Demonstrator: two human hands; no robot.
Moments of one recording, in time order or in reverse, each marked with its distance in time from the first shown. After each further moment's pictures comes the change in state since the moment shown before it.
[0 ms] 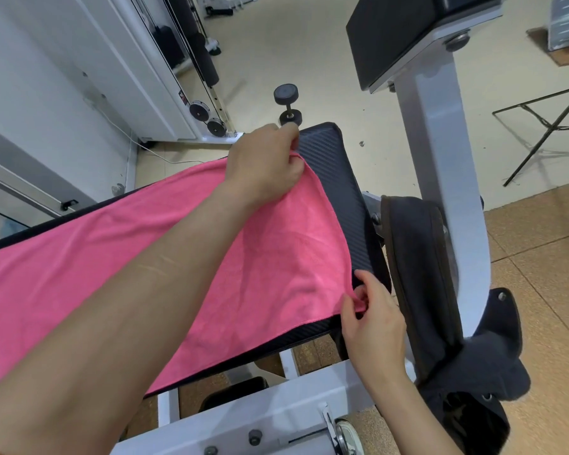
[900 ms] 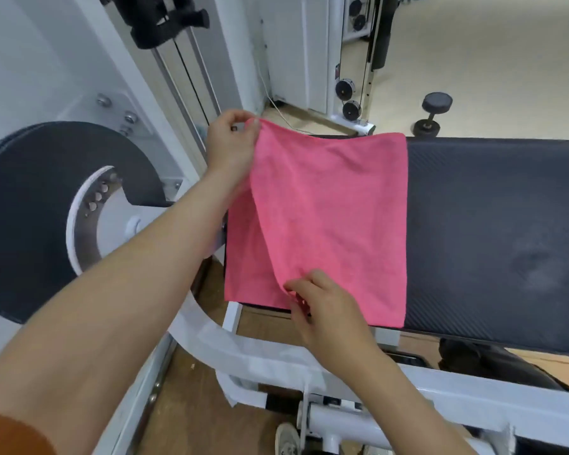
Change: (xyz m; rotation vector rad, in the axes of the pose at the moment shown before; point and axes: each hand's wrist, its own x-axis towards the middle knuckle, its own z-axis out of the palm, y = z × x) left_hand -0.250 -0.313 -0.113 -0.750 0.612 -0.900; right_hand -0.161 -0.217 0.171 -0.002 -0.726 -0.755
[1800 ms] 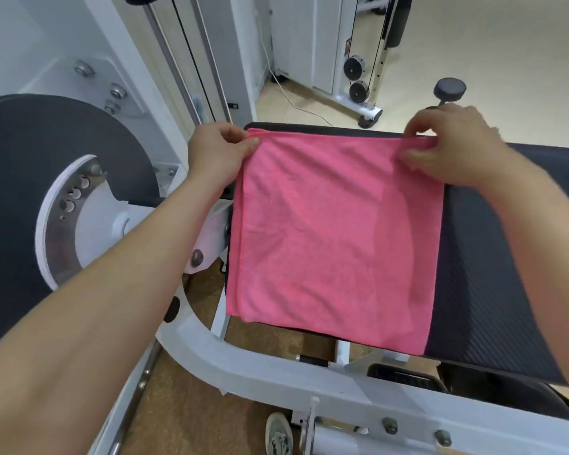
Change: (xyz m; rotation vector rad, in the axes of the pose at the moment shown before) left_hand 0.038 -0.061 -0.024 0.216 -0.094 -0.123; right_hand 0.186 0.082 -0.144 -0.492 -0.094 0.332
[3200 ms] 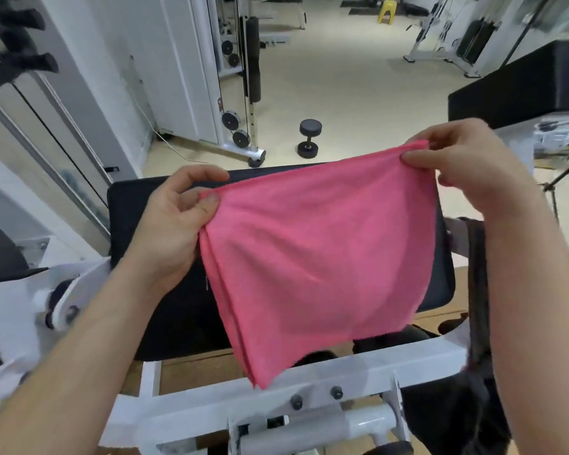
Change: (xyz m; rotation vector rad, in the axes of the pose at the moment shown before) left_hand -0.162 0.120 0.014 -0.687 -0.595 0.143; right_hand -0.167 0.104 -0.126 0.709 0.364 0.360
